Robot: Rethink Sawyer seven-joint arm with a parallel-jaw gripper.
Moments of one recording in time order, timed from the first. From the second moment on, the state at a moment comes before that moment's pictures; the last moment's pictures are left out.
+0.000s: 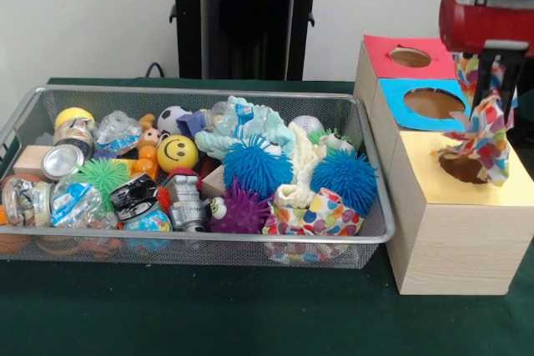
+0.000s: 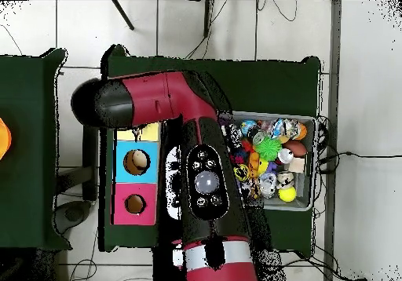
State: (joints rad) arm -0.08 -0.64 0.19 1.24 -0.21 0.80 2.06
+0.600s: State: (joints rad) arm -0.08 -0.56 0.18 1.25 -0.28 0.69 2.06
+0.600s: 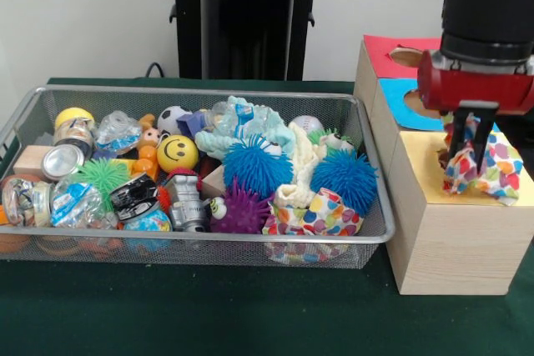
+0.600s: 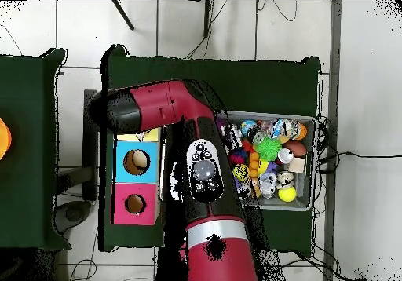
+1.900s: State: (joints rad) arm -0.03 -0.53 0.14 1.26 -0.30 0.65 2.06
